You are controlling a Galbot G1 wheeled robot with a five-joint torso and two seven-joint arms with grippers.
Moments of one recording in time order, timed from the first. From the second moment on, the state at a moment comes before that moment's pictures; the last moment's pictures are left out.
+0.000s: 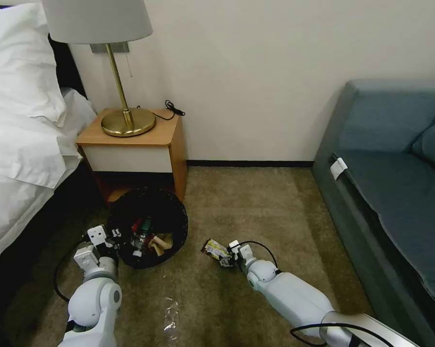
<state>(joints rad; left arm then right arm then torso) 1.34 -1.47 -0.69 -1.91 -0.36 0.32 -0.22 -0.62 1.33 -0.45 0.80 0.55 -0.12 0.06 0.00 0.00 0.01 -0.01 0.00</state>
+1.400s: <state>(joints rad) 1.33 -1.47 -0.70 -1.91 -0.36 0.32 -0.22 -0.63 1.33 -0.35 0.82 0.53 -0.08 0.08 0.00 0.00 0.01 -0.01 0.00</state>
